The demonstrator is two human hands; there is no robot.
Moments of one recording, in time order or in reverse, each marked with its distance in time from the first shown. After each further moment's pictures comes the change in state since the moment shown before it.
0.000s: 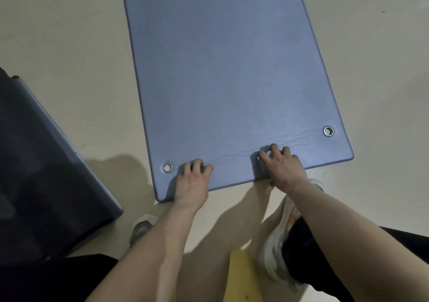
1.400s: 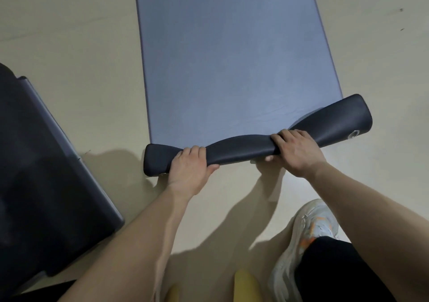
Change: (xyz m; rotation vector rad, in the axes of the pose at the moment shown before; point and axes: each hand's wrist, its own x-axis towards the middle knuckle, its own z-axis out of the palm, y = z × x) left_hand 0.050 -0.039 -0.046 0.047 0.258 -0.005; right_hand 0.066 0.044 -0.043 0.069 0.280 -0.171
